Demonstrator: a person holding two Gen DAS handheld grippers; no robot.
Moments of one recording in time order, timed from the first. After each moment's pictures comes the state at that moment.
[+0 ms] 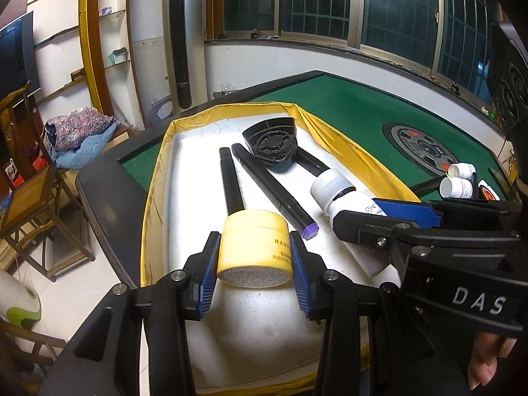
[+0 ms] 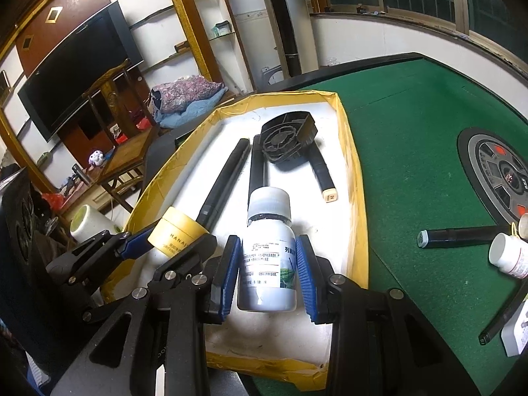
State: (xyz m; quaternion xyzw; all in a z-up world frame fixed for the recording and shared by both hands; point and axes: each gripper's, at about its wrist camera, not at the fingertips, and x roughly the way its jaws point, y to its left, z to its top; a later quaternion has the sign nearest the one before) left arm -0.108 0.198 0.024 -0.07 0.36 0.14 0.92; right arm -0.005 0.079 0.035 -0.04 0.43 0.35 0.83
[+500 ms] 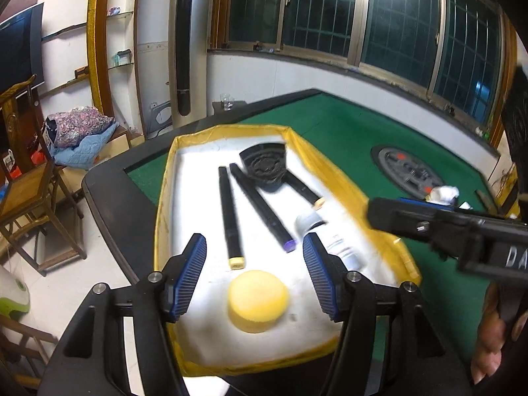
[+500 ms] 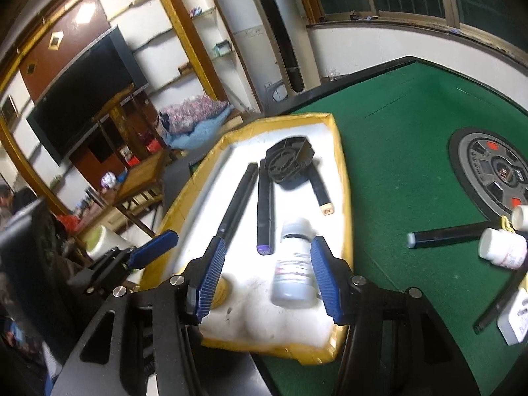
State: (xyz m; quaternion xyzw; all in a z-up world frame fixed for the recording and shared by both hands) left arm -0.125 0.193 0.053 -0.11 0.32 0.13 0.93; right arm -0.011 0.040 0.066 0.02 0.41 0.36 0.84
